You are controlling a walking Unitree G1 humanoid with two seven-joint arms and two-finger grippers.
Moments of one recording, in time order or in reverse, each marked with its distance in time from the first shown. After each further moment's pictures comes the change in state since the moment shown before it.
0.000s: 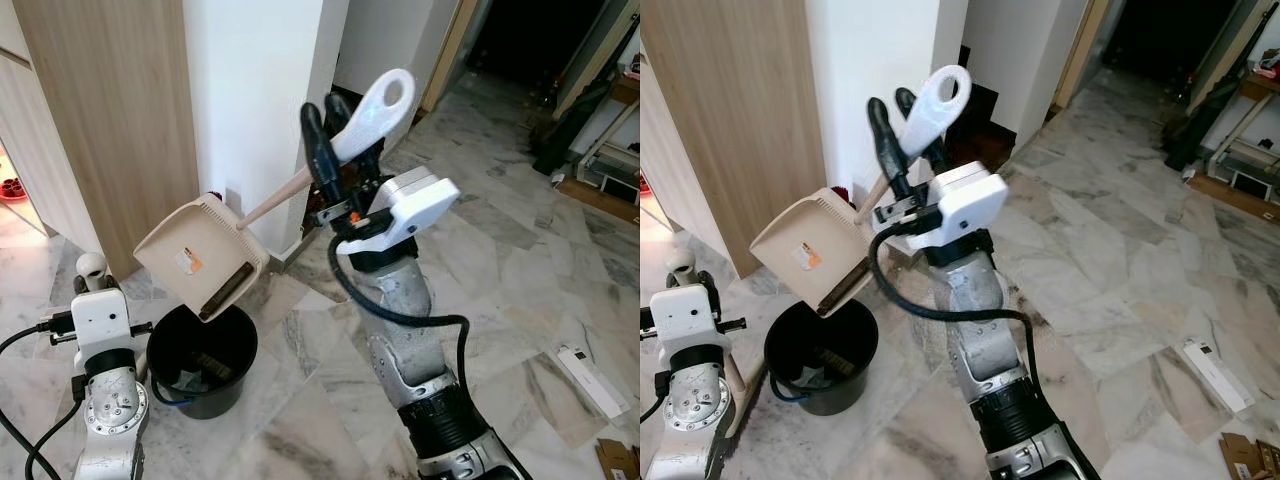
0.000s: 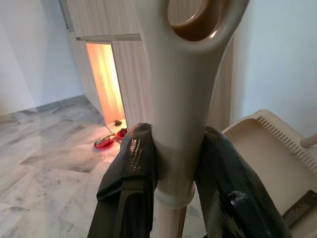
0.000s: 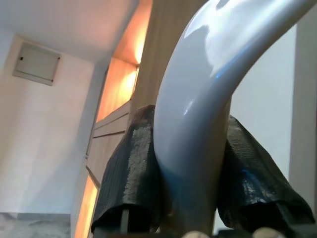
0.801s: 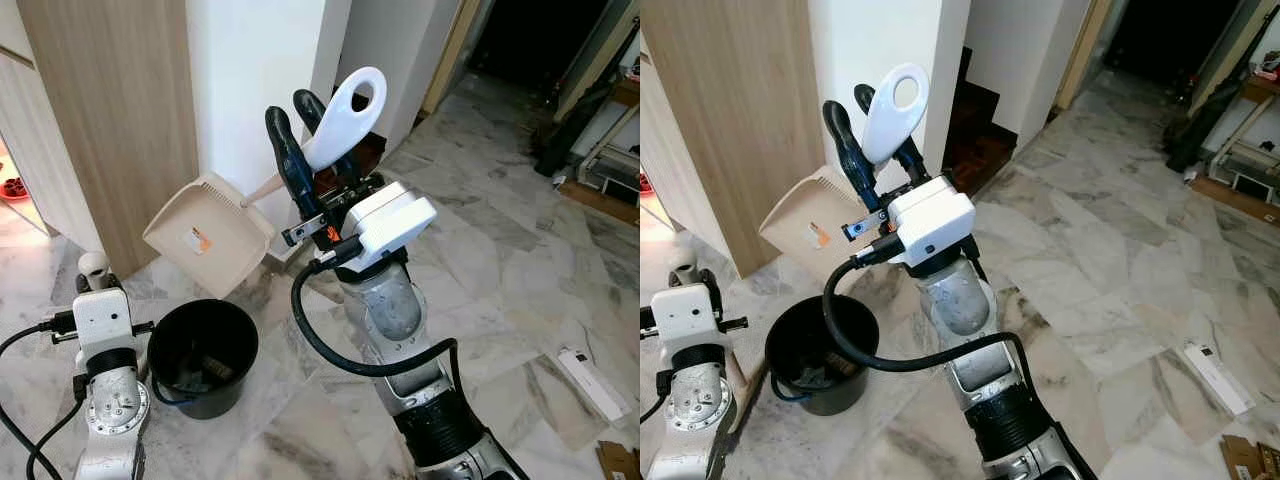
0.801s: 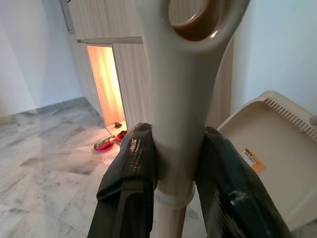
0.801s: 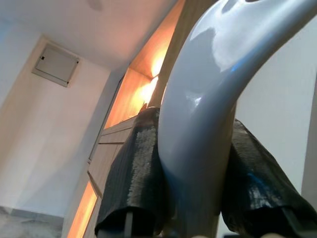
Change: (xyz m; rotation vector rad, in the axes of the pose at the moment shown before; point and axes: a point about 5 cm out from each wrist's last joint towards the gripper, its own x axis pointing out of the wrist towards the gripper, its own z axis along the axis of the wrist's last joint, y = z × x) left arm 0.000 -0.001 0.001 -0.004 -0.011 -0.003; right arm 0.004 0.014 0.009 -0.106 -0.053 0.055
